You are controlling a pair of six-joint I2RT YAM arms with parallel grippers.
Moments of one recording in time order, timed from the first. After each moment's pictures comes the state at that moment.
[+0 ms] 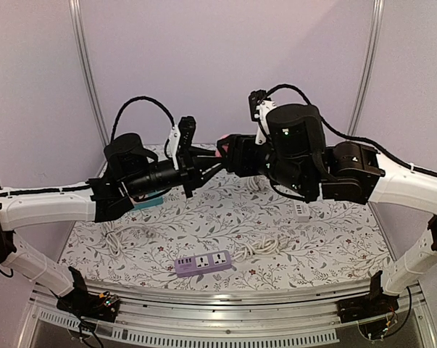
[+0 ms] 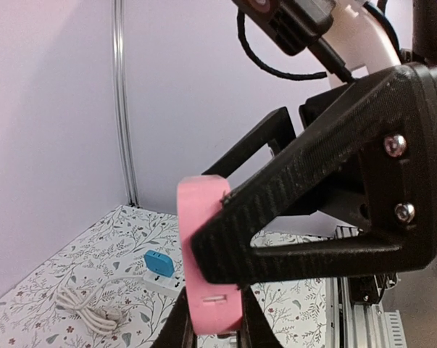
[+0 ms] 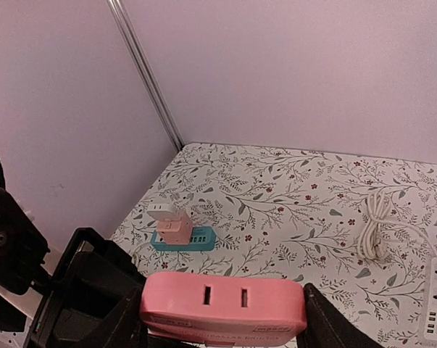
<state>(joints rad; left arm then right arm) -0.92 1.36 0.92 0.53 0.32 -0.04 1.25 1.49 1.52 -0.34 0.64 0.54</state>
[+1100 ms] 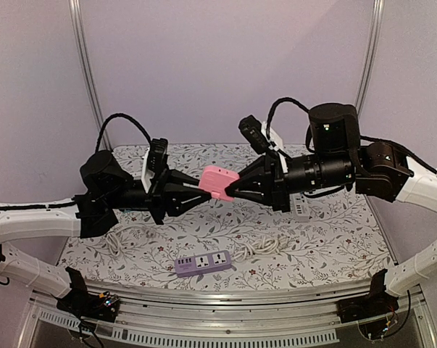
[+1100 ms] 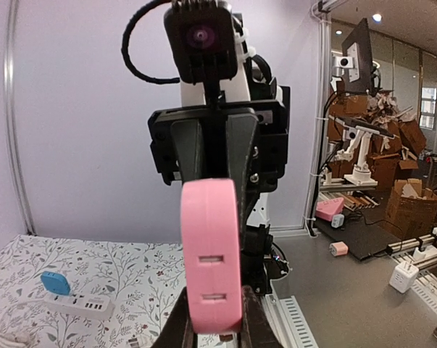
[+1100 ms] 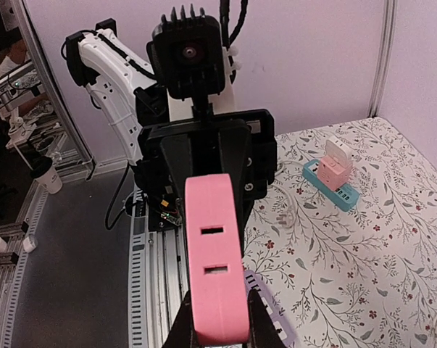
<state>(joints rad) -0.92 1.20 0.72 0.71 0.70 -0.18 1.12 1.29 1.36 -0.40 -0.30 0.06</state>
